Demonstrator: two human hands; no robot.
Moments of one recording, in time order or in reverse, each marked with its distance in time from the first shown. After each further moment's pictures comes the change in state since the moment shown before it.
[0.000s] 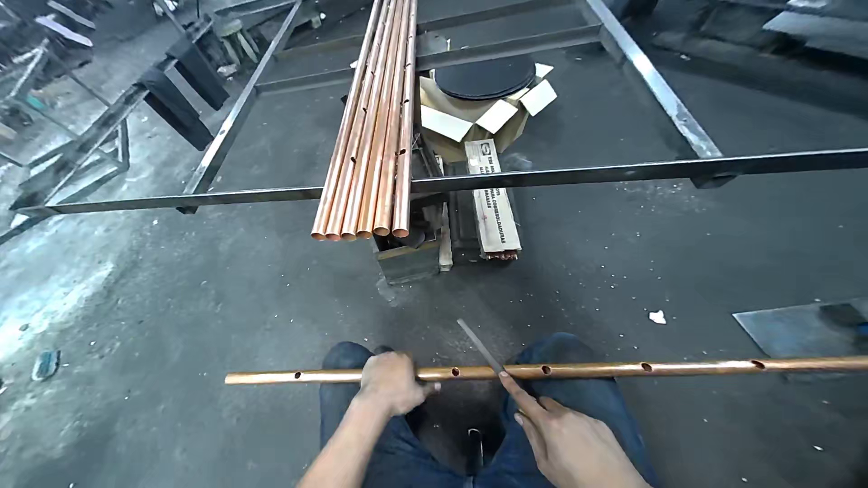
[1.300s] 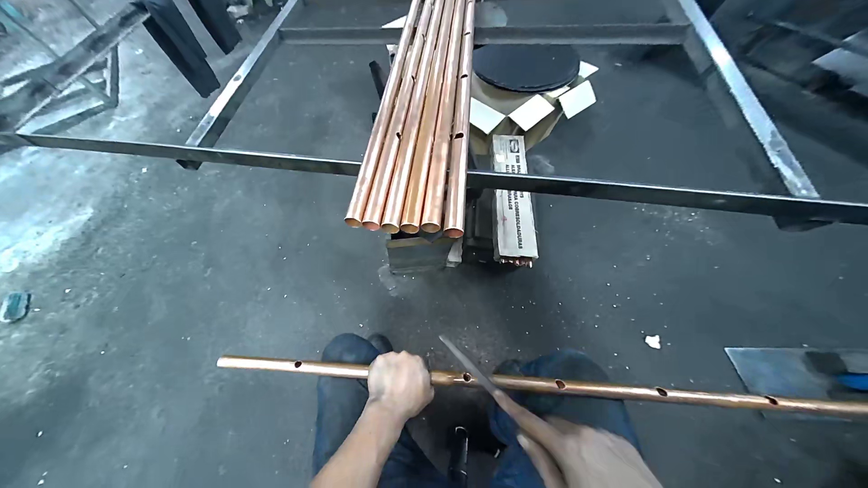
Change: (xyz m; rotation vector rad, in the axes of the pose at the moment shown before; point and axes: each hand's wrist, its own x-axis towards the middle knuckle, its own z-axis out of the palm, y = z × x) left_hand 0.007 0.006 0.003 0.000 -0.024 -0.134; right_hand 0.018 -0.040 -0.065 0.000 -0.263 -0.114
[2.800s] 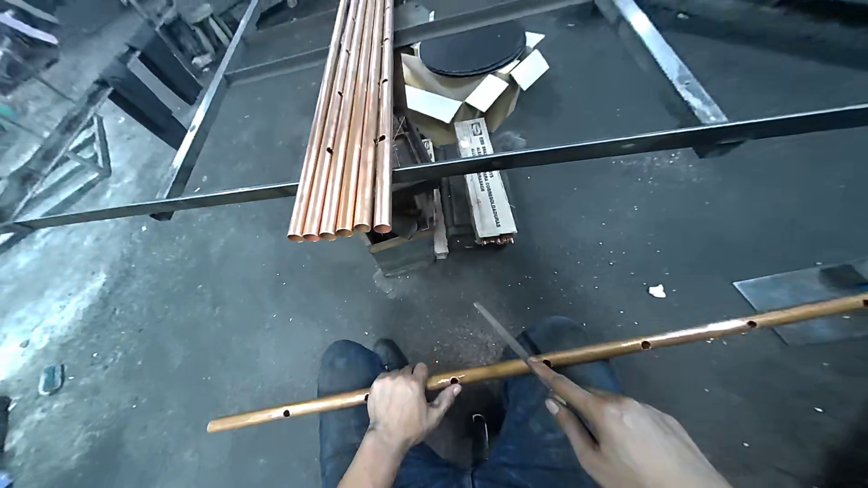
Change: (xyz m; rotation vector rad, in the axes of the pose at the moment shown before) left_hand -0.021 0.011 0.055 0.050 0.503 0.183; right_hand -0.041 0.043 0.013 0.151 0.243 0.199
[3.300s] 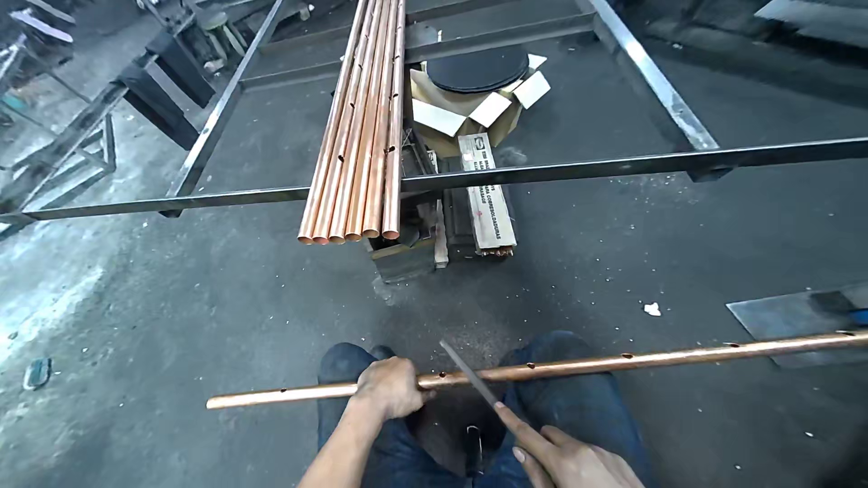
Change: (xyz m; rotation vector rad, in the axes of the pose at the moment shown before) left_hand 0.048 -0.024 -0.038 -0.118 -0.656 -0.020; right_hand -0.017 -0.027 0.026 0.015 -0.104 -0.134
